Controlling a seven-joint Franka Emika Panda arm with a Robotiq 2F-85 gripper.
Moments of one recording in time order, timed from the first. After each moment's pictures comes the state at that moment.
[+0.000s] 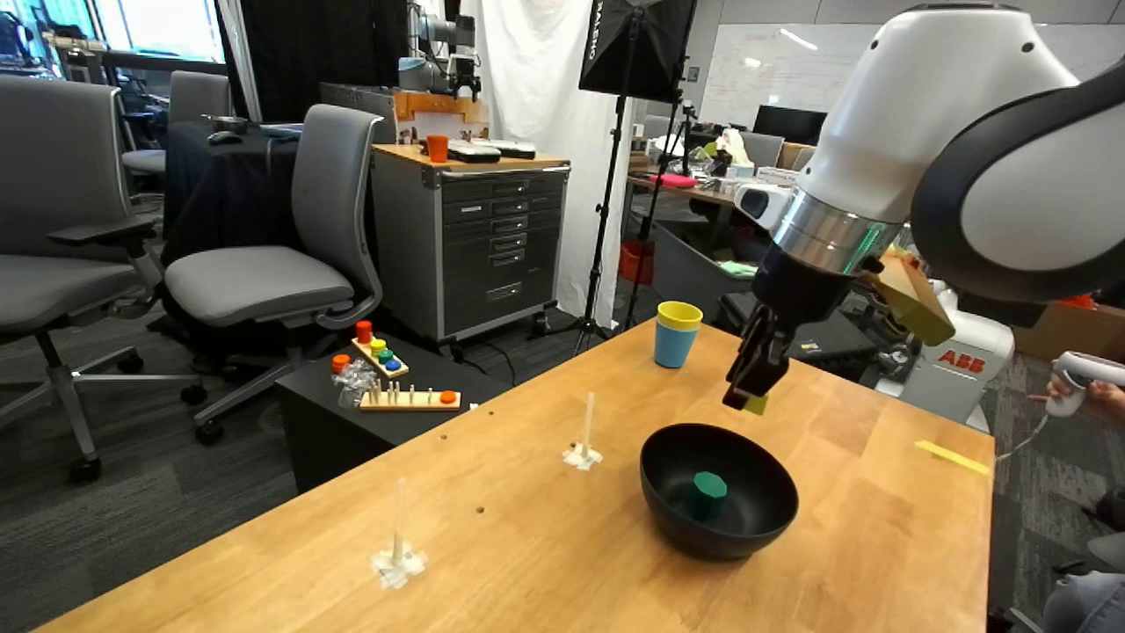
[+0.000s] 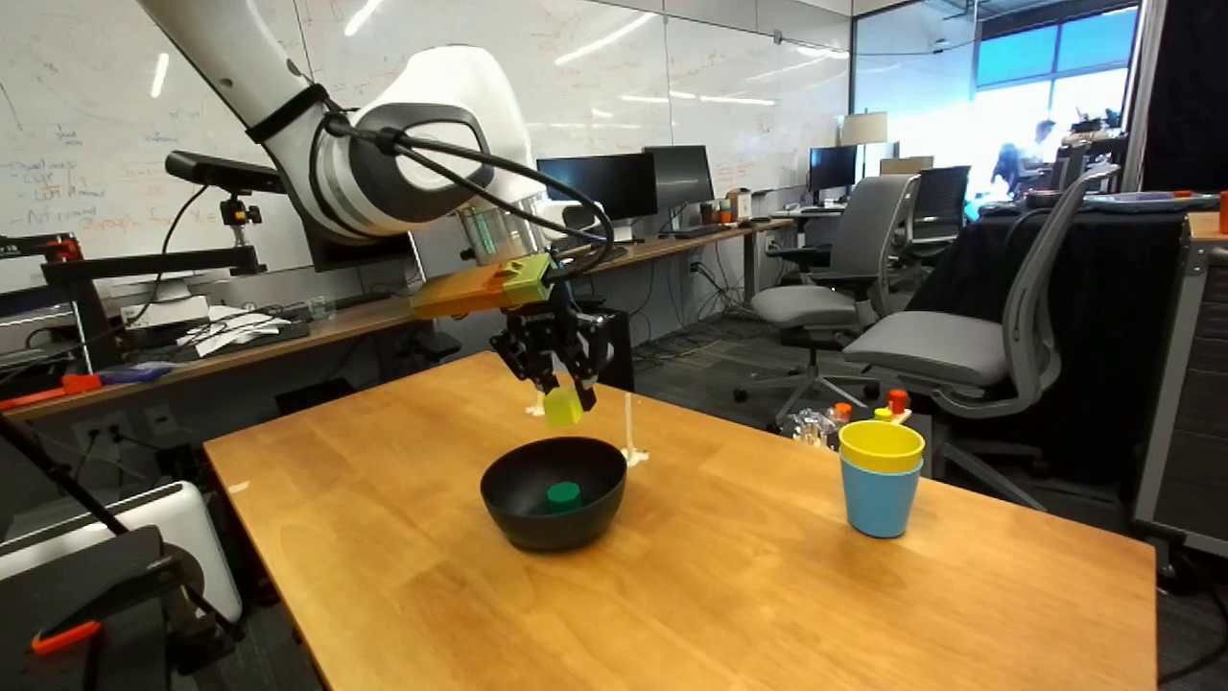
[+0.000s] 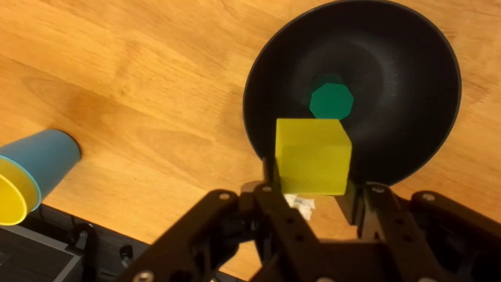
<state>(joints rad) -0.05 0.30 0.03 -2.29 -0.20 2.79 -0.32</state>
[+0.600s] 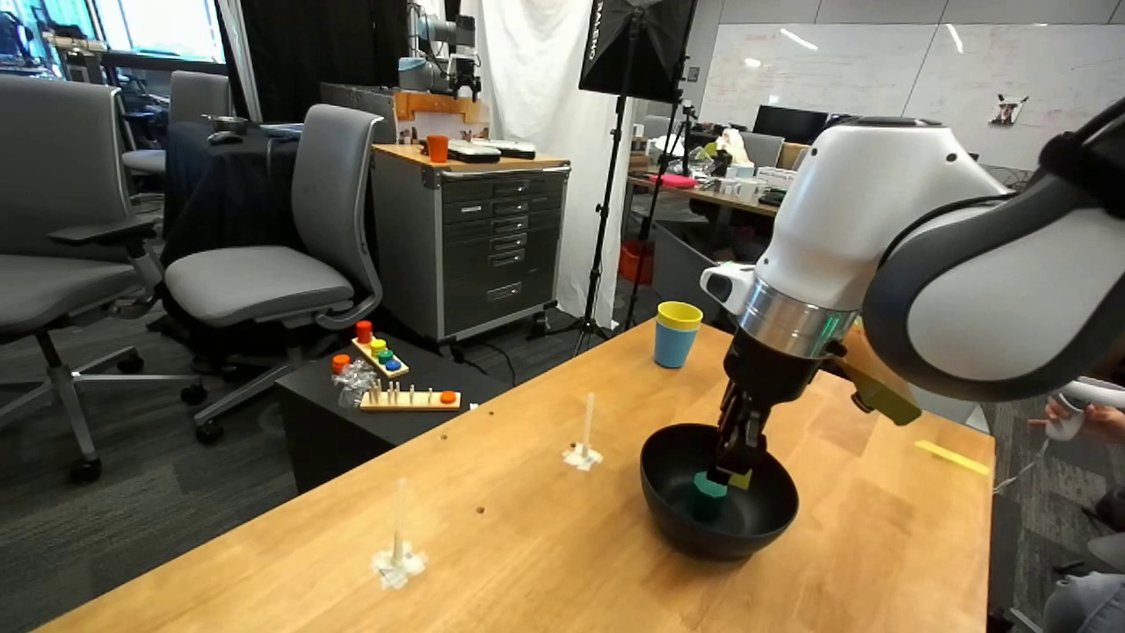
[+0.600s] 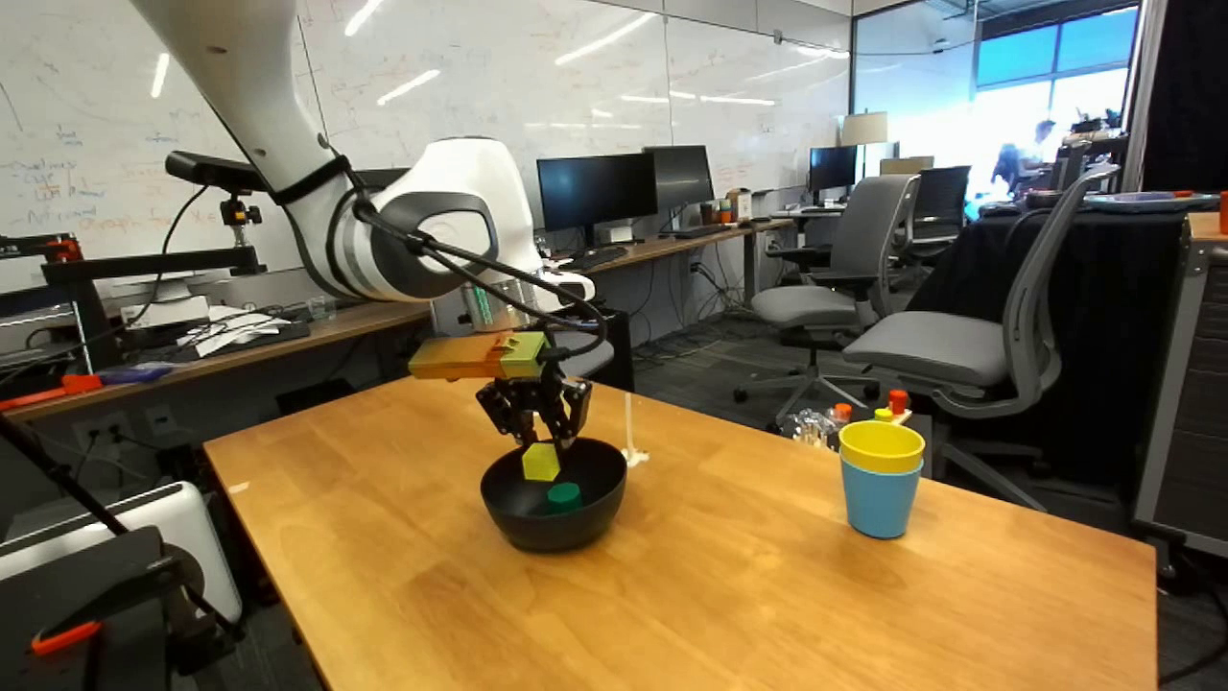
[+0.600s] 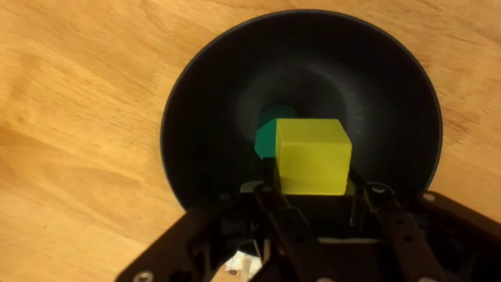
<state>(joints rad) -0.05 0.45 0.07 -2.25 -0.20 2.82 -0.32</state>
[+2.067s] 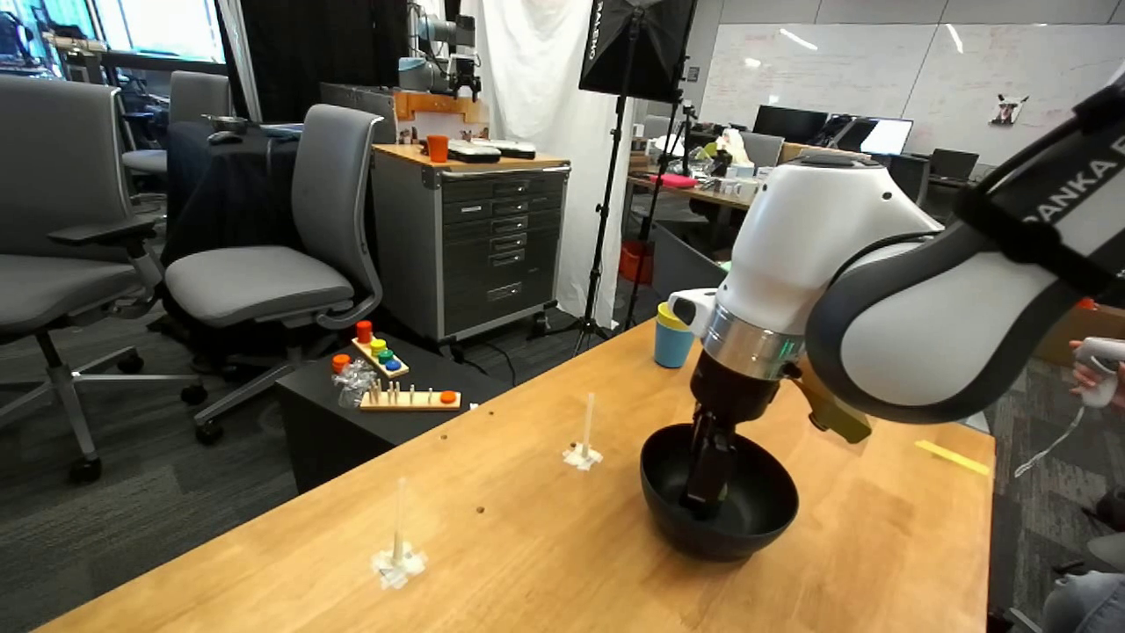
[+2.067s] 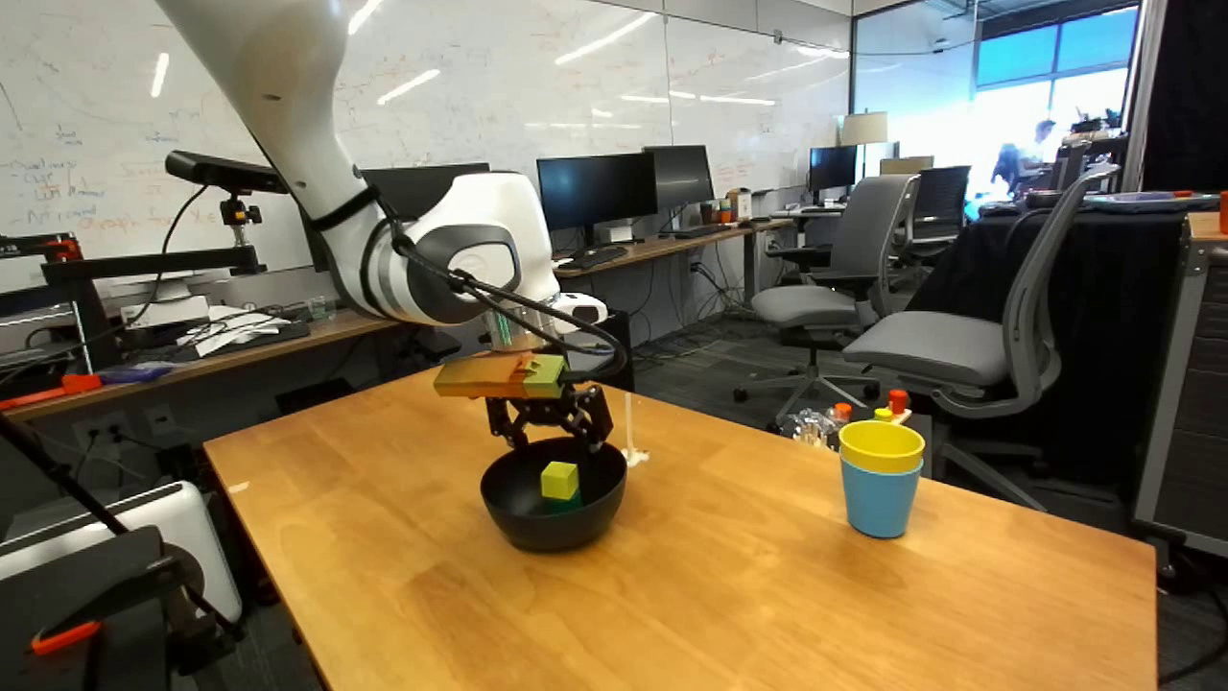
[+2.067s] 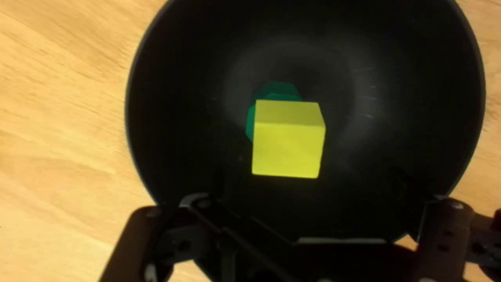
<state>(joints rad) -0.06 0.57 0.10 -2.15 -0.20 2.81 -0.33</state>
